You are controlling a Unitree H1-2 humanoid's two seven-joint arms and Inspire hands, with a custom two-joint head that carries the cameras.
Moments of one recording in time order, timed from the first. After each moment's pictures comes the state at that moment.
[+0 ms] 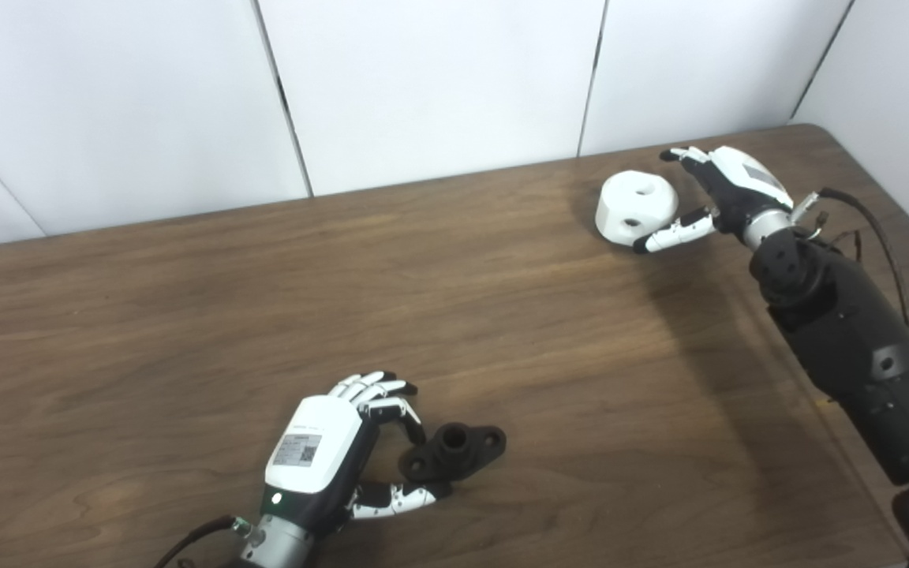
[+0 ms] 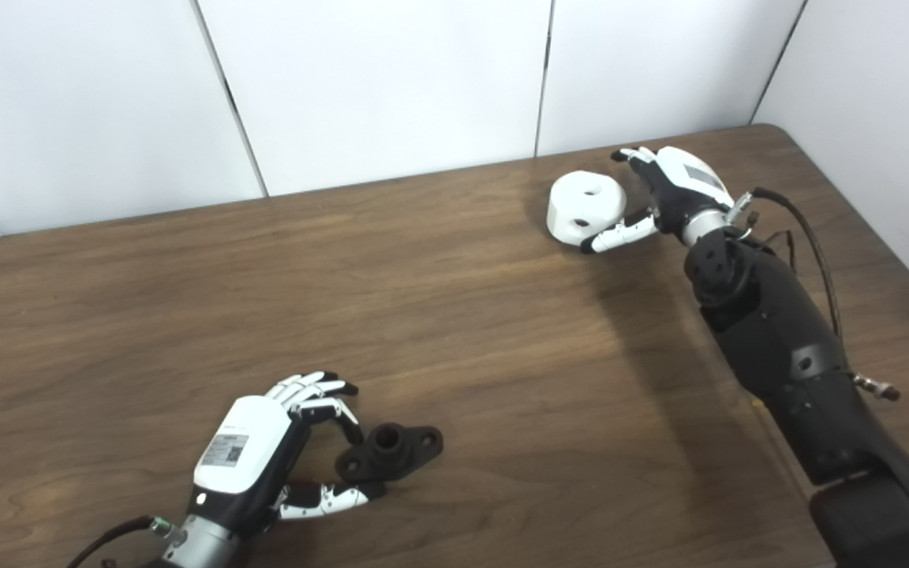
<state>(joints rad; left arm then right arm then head) 0.08 0.25 -0.44 -0.22 0.92 -0.05 -0.05 -0.46 -0.58 0.14 0.22 -0.57 0.35 0.16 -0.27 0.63</state>
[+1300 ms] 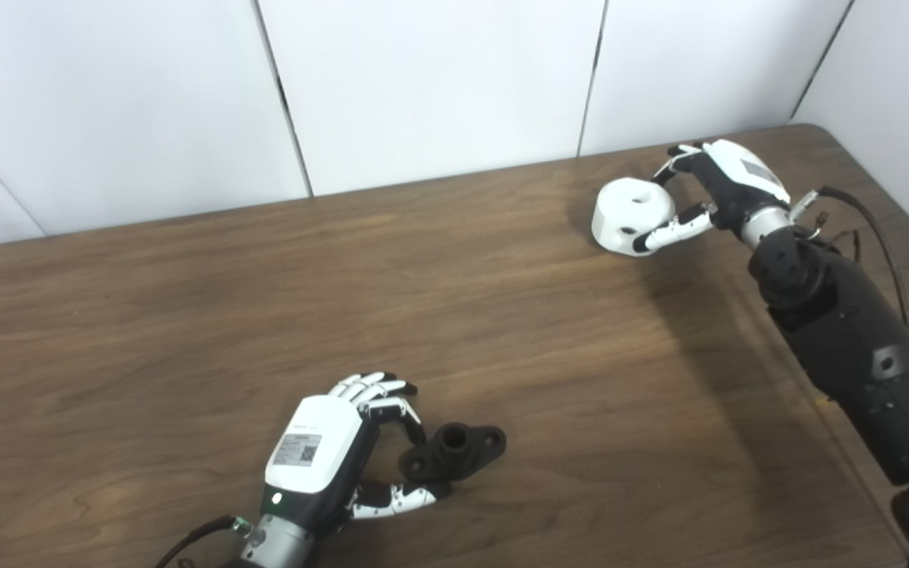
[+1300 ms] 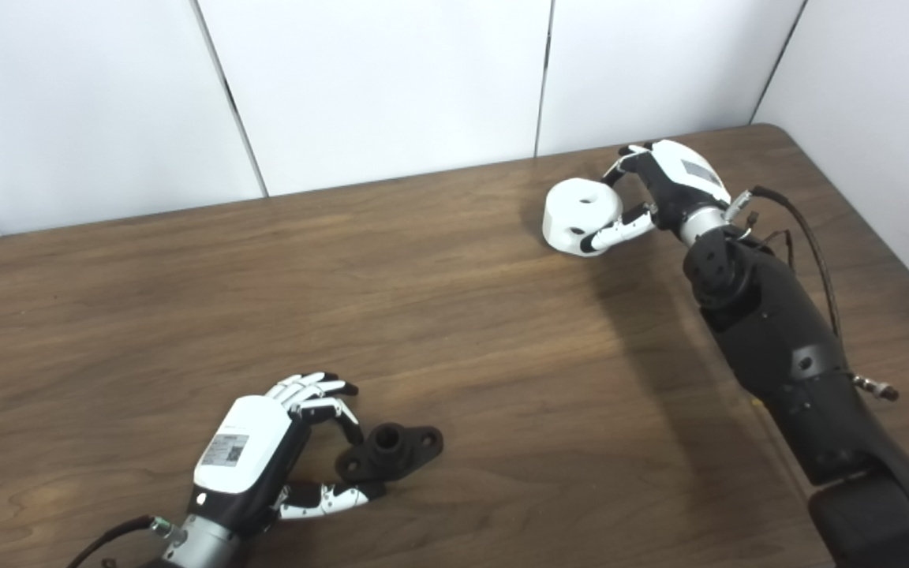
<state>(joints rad) 0.08 0.25 -0.44 -0.22 0.93 -0.05 -0.05 -0.46 -0.57 0.13 0.24 -0.56 0.28 0.11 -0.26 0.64</state>
